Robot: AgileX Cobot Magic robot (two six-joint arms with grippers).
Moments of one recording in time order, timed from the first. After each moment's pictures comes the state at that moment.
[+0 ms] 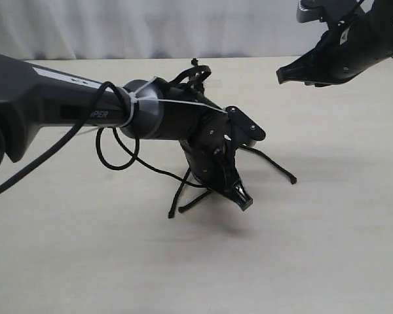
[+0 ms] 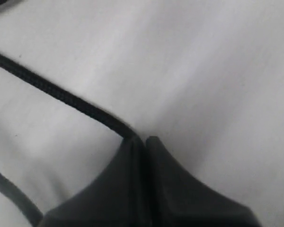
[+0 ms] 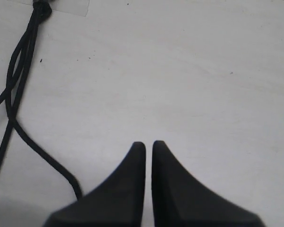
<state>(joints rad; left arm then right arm) -0.68 2.23 -1.50 0.01 0.61 0.08 0.19 1.72 -1.23 -0.19 0.51 0.11</state>
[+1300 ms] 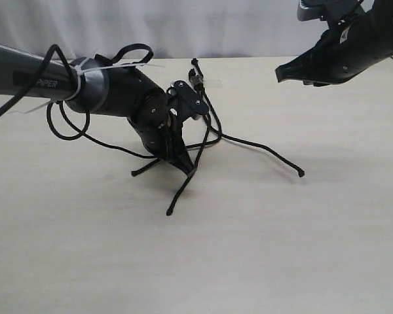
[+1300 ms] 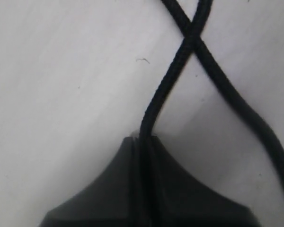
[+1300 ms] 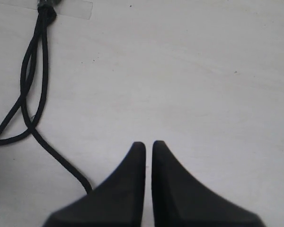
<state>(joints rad) -0.48 2.20 -1.40 0.19 0.48 0.11 0.19 1.71 -1.23 -0.17 0.51 0.11</state>
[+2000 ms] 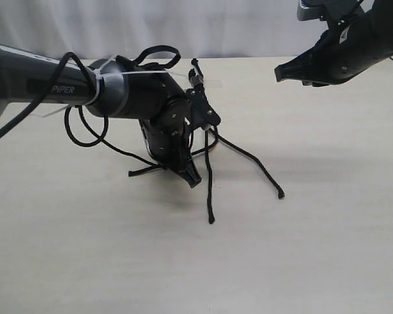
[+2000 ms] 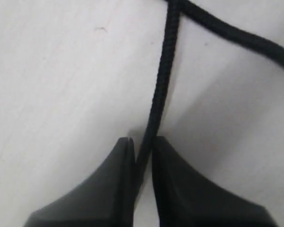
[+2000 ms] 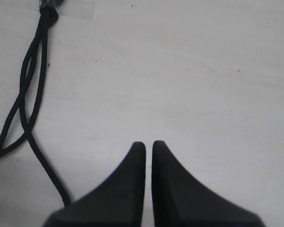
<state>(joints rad) -0.56 2.19 -1.46 0.31 0.69 -0.02 0.19 1.71 -1.23 -0.15 0.51 0.11</state>
